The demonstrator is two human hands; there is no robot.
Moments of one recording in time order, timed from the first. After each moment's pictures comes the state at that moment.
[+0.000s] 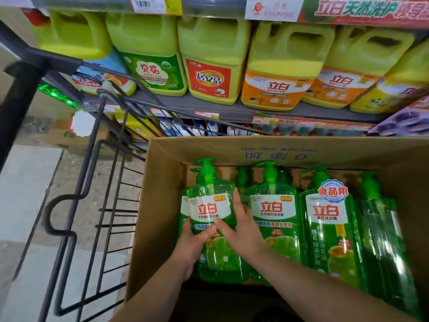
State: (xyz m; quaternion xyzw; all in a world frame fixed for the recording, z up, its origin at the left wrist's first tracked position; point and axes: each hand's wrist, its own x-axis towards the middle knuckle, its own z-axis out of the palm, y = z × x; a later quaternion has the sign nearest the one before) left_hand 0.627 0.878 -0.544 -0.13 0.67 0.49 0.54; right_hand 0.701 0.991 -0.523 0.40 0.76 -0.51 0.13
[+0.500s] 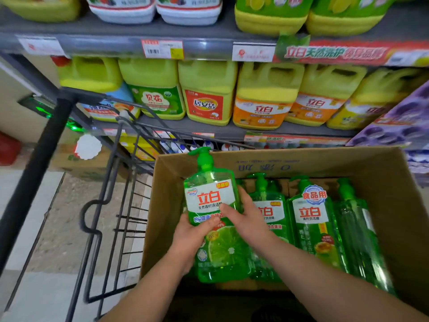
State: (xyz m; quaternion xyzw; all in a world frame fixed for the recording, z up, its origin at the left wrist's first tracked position) left_hand 0.615 0.888 -0.467 -0.07 0.68 0.55 0.48; right_hand 0.698 1.006 -0.465 0.40 0.62 -0.67 -0.02
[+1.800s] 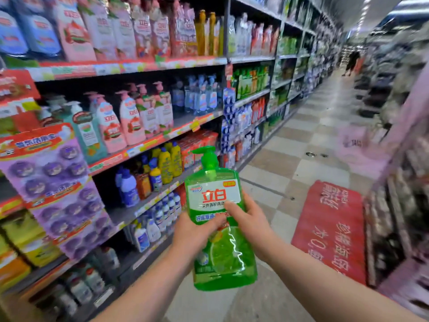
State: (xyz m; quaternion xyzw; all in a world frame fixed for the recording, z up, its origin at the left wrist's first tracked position) left_hand 1.253 1.171 -0.242 0.52 0.51 0.45 0.52; right_hand 1.385 1.157 -0.234 0.52 0.45 -0.47 -0.55
